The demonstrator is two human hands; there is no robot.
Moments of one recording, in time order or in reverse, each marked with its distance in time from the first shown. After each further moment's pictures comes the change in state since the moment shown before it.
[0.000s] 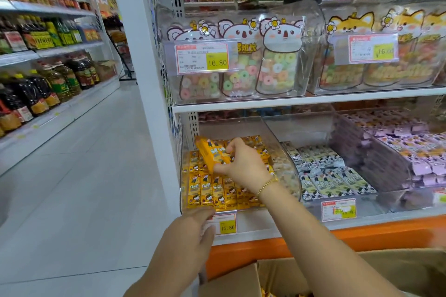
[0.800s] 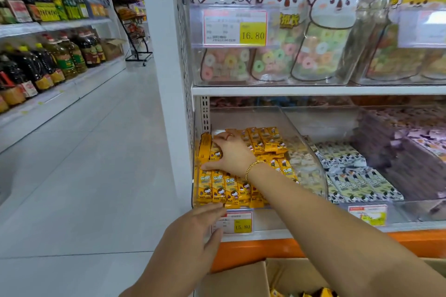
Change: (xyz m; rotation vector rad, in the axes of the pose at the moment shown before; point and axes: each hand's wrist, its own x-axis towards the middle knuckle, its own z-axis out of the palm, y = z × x) left_hand 0.004 -0.020 -0.005 0.019 -0.052 0.089; right_hand 0.078 0.016 0.070 -0.482 -0.165 -0.306
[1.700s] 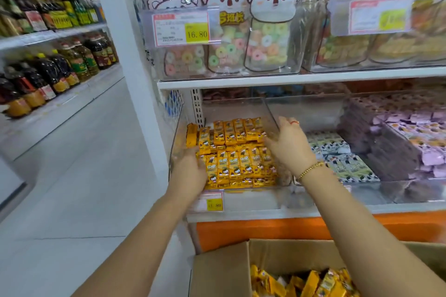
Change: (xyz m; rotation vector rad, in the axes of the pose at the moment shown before) left_hand 0.081 0.025 0.023 -0.175 0.319 -0.297; right_hand -0.114 0.086 -0.072 0.285 0.302 0.326
